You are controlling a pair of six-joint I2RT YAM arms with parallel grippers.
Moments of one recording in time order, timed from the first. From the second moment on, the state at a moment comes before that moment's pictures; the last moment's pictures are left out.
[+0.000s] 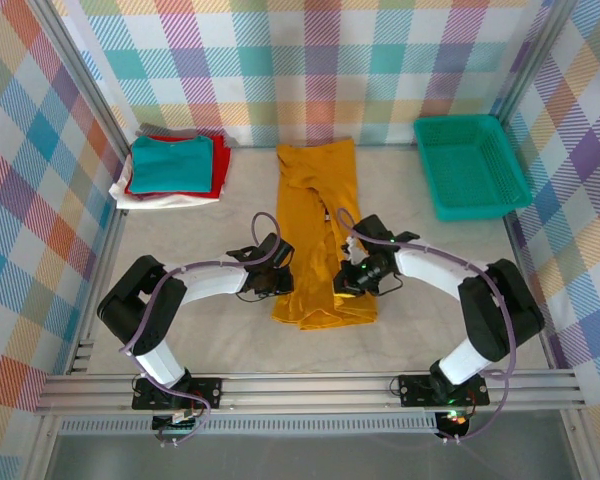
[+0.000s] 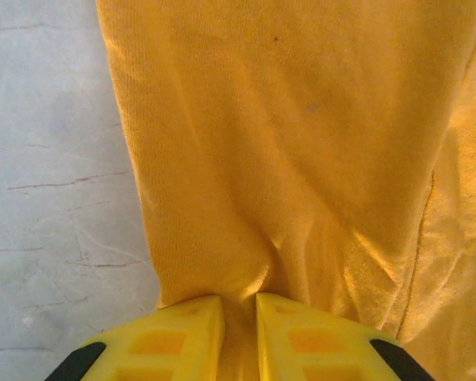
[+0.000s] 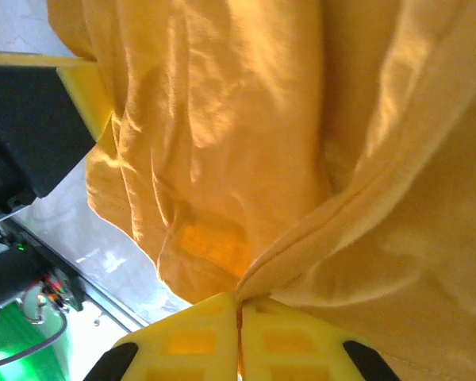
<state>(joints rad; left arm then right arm) -0.71 1.68 0.87 -0.32 0.04 -0.77 0.56 1.59 0.94 -0.63 -0.55 0.53</state>
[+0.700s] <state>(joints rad) -0.70 1.45 0.78 -0.46 0.07 -0.86 0.40 1.45 0.85 -0.70 -0.49 0.52</state>
